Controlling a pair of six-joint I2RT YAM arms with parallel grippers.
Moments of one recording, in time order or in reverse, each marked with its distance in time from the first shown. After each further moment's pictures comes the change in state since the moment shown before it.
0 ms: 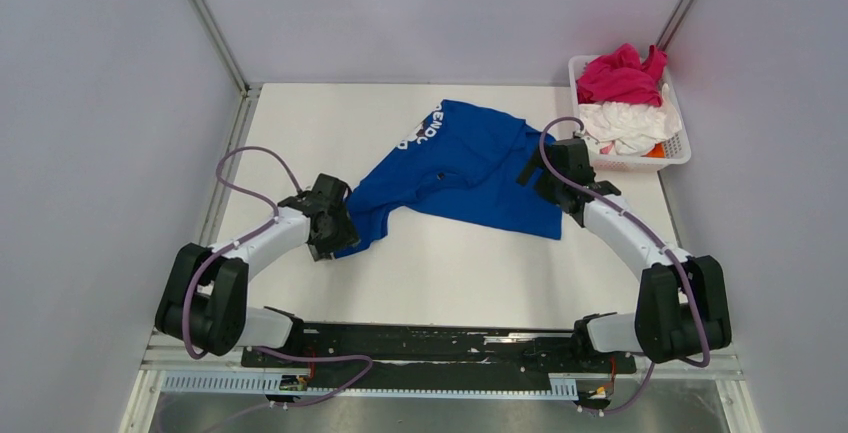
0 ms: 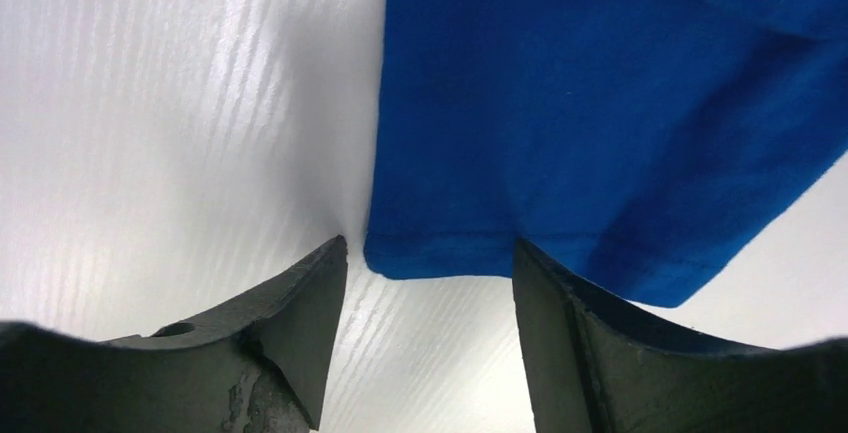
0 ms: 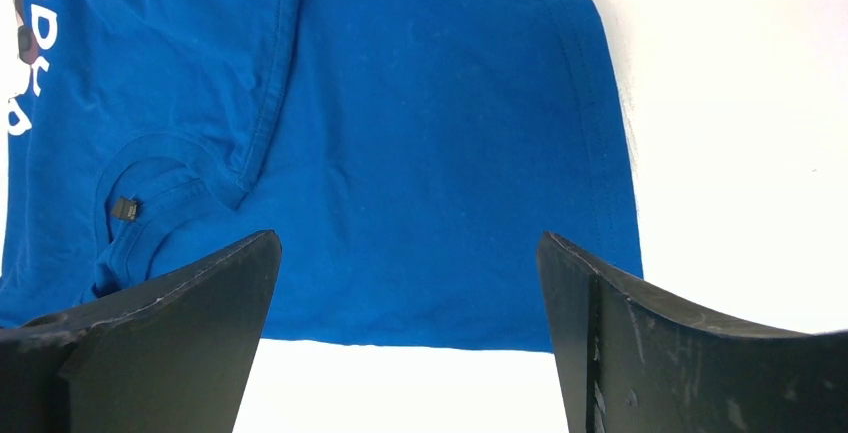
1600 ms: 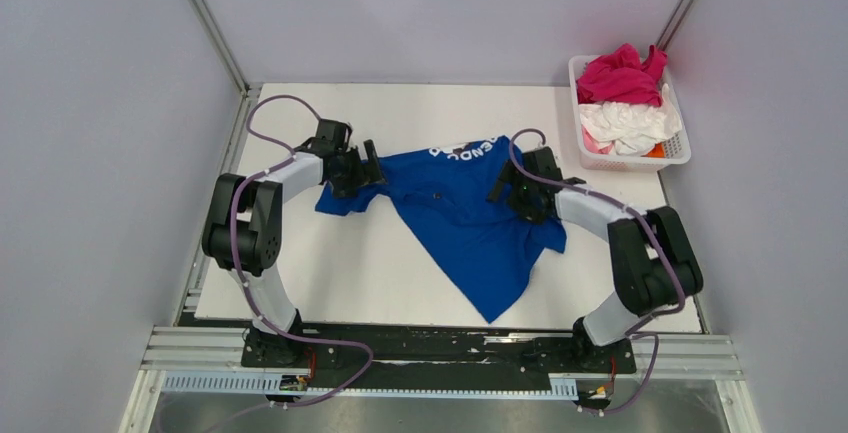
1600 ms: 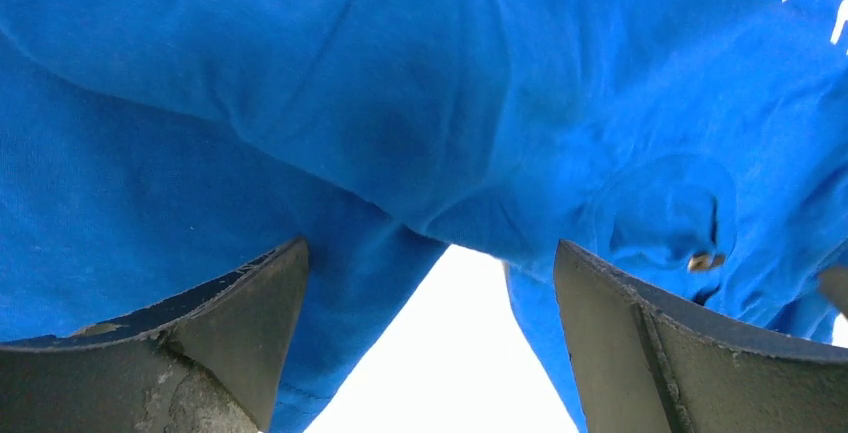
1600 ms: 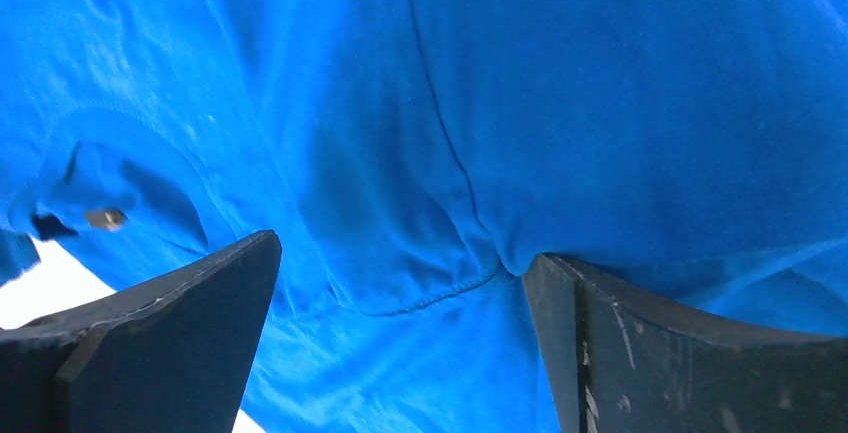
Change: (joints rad) left arm 0.126 0.468 0.450 0.270 0.373 0.258; right arm 0.092 0.191 -0.053 0.046 -0.221 0.075
